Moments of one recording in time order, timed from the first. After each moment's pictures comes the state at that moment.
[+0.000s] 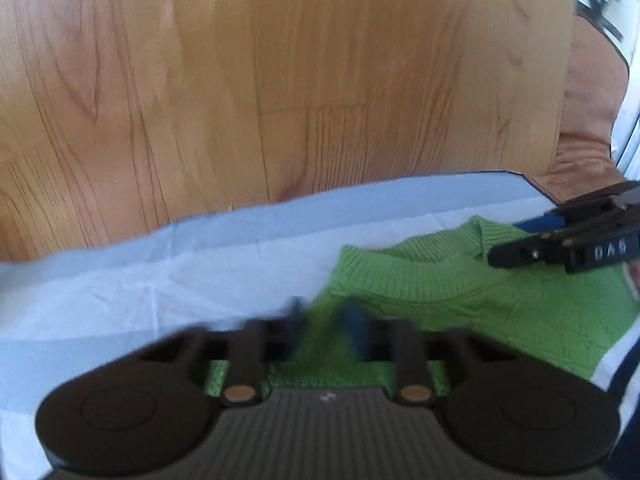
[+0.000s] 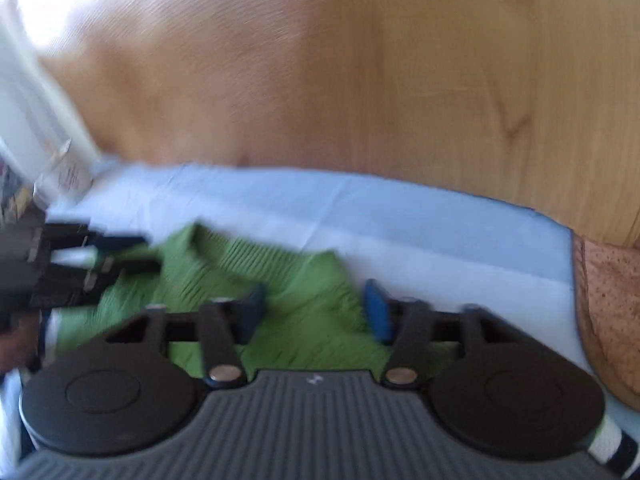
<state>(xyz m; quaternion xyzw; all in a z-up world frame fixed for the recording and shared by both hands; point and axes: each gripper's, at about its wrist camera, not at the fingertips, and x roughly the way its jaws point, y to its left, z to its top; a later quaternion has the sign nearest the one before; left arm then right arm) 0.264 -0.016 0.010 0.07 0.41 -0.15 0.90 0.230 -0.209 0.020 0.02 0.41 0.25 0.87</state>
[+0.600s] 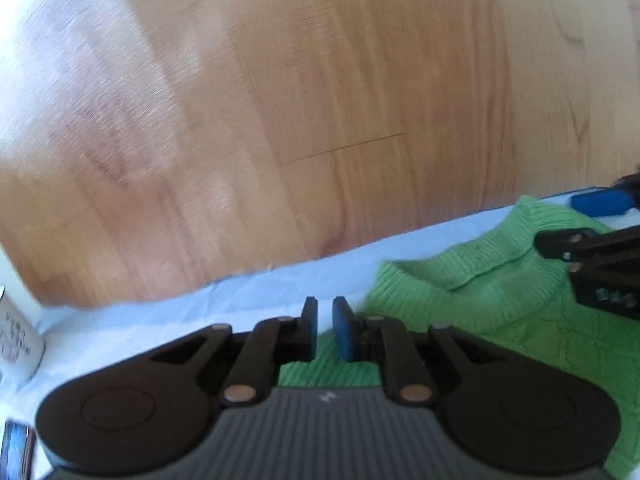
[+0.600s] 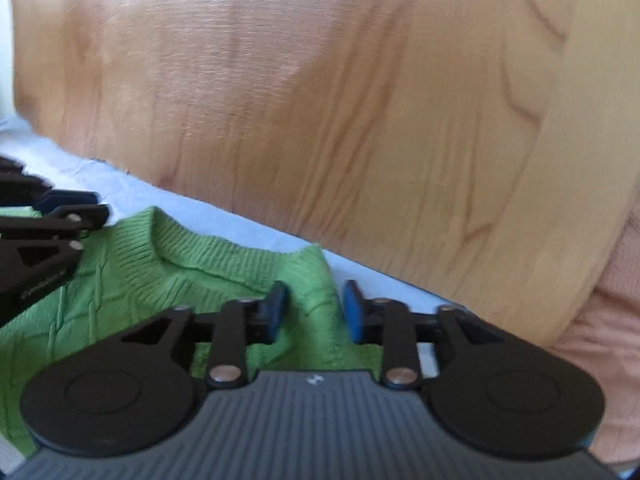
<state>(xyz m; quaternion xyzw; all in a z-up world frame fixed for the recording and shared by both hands) 0.287 -0.057 0.000 0.13 0.35 0.01 0.93 0.229 -0.201 0.017 -0.10 0.31 0.11 0.94</state>
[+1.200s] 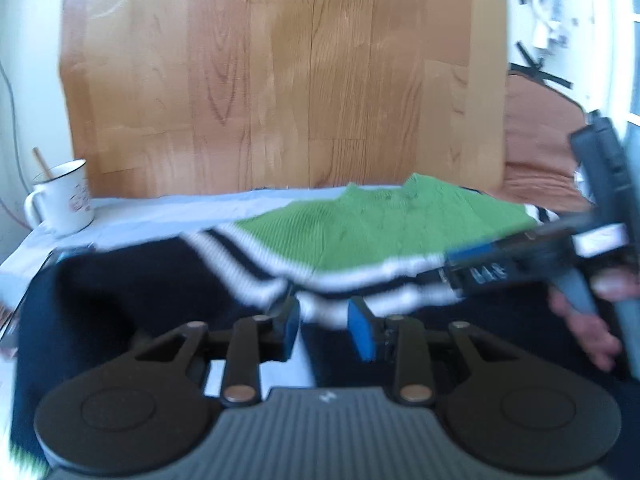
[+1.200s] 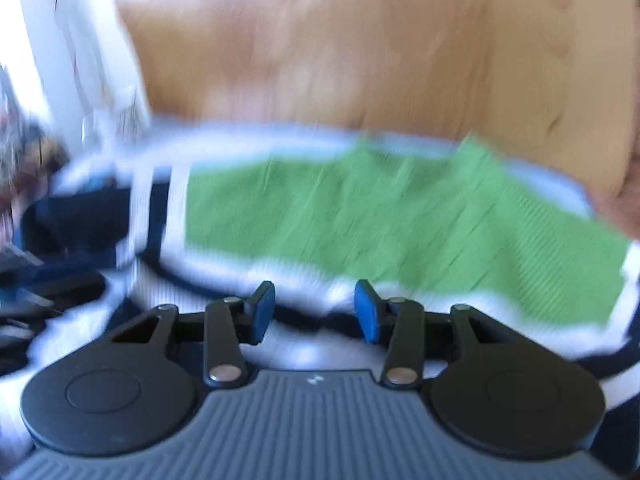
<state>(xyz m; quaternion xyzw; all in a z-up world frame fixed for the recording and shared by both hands) 0.030 0.068 0.042 0.02 0.30 -0.11 0.95 0.076 -0.120 0.025 -0.05 0.34 0.22 0.91</state>
